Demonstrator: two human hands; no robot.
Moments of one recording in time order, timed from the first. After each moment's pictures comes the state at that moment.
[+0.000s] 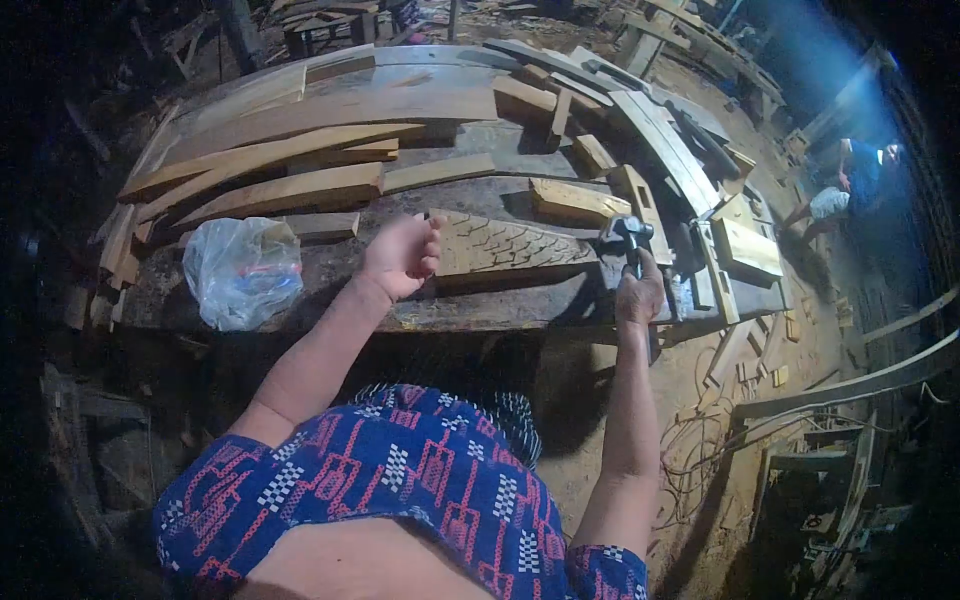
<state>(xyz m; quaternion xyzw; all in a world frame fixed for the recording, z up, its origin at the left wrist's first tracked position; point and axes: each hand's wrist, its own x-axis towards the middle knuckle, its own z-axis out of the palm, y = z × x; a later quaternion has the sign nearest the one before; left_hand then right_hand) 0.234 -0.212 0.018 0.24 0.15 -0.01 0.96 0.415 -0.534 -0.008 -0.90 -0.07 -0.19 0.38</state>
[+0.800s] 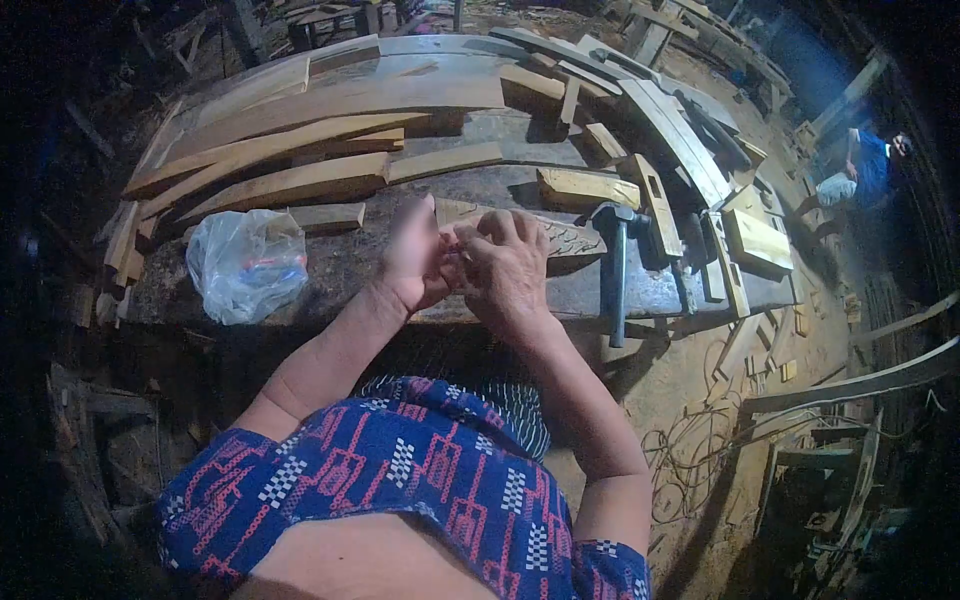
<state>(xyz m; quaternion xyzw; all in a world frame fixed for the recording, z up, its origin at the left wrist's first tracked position) 0.231 -0.250 0.047 0.20 0.13 -0.05 0.97 0.275 -0.391 0.083 -0.80 -0.49 -0.18 0.29</state>
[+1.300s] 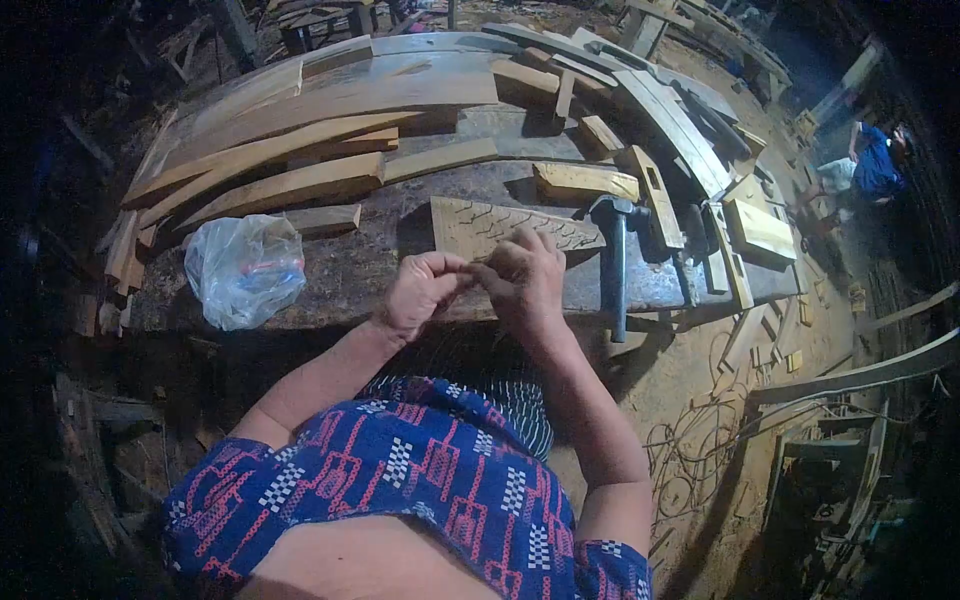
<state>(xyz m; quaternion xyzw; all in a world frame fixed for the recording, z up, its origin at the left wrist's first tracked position) 0.198 -0.272 0.030 0.55 0.10 0.03 0.83 0.283 -0.413 0.069 -0.83 -0.39 -0.09 0.39</state>
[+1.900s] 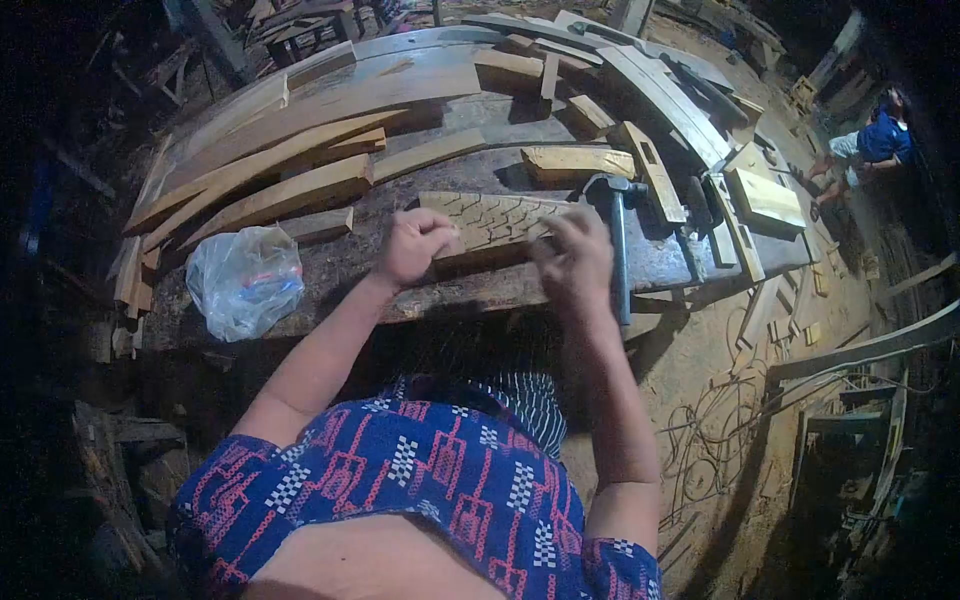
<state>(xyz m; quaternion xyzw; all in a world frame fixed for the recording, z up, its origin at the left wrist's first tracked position) 0.239 -0.234 0.018 0.82 0.06 0.18 0.54 0.307 -0.454 0.058 -0.84 -0.27 -0.09 0.46</state>
